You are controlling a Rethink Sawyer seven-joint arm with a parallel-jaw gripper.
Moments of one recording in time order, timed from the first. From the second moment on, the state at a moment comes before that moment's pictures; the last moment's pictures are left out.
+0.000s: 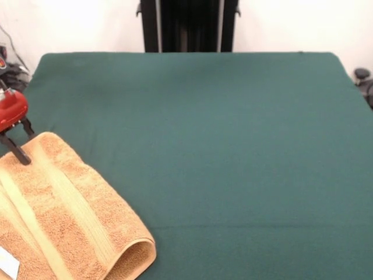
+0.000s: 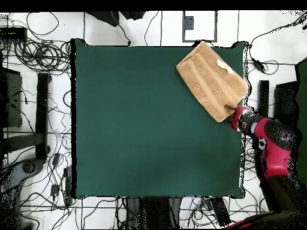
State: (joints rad) arm -0.90 -0.21 0.20 1.42 0.65 0.68 1.96
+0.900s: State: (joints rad) arm -0.68 -0.15 0.21 1.46 0.61 0.99 1.96
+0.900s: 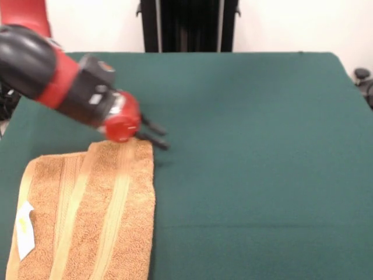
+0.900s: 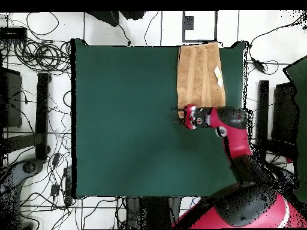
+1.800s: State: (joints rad) arm -0.63 -0.09 0.20 1.51 0.53 1.02 1.96
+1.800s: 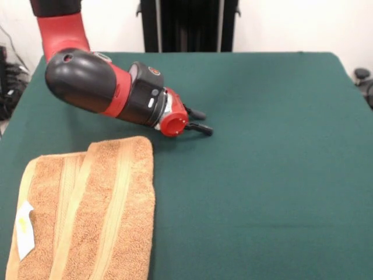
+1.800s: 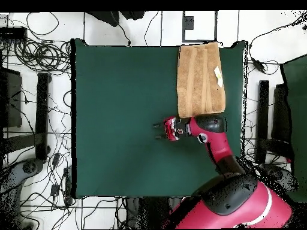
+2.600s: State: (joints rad) arm -0.55 -0.20 0.19 1.47 0.23 0.96 1.96
